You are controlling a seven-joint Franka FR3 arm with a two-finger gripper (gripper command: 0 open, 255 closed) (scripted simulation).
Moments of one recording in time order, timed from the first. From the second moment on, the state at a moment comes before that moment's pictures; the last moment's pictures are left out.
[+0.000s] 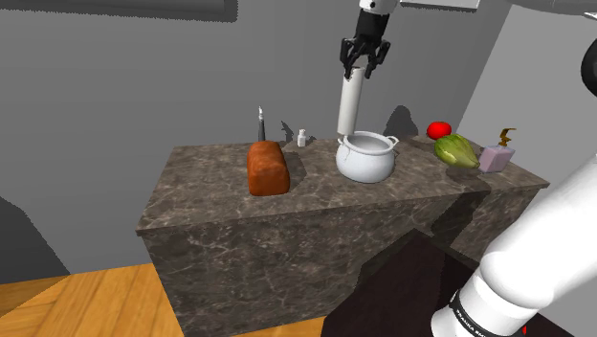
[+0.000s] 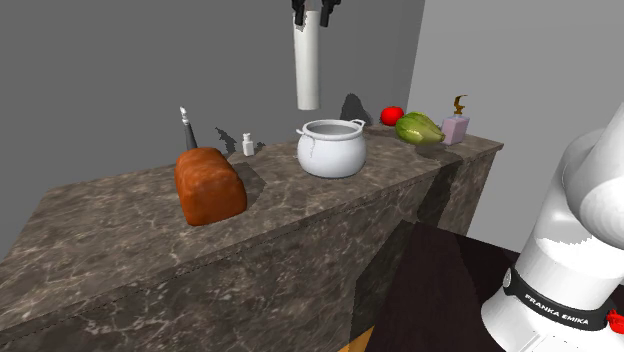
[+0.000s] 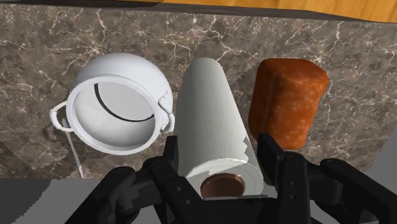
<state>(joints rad) -0.13 -0.16 0.00 -1.61 -0.05 1.65 0.26</state>
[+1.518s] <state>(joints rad) -0.32 -0.22 -0.37 -1.65 -0.02 1.64 -0.30</state>
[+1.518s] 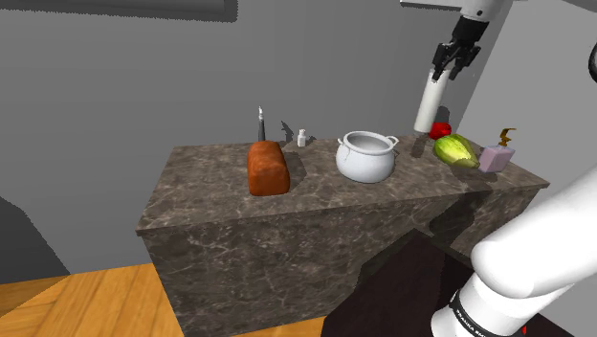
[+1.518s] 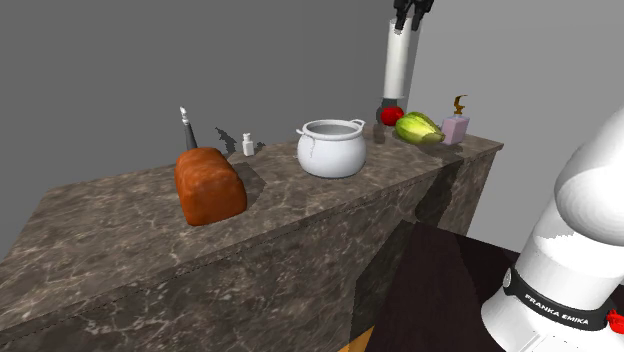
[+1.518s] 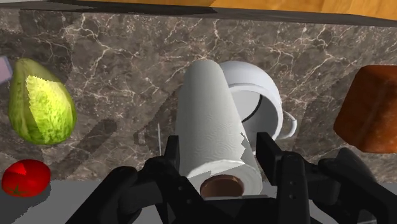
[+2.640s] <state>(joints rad) -0.59 0.19 -0.68 -1.21 0.27 1.50 -0.82</state>
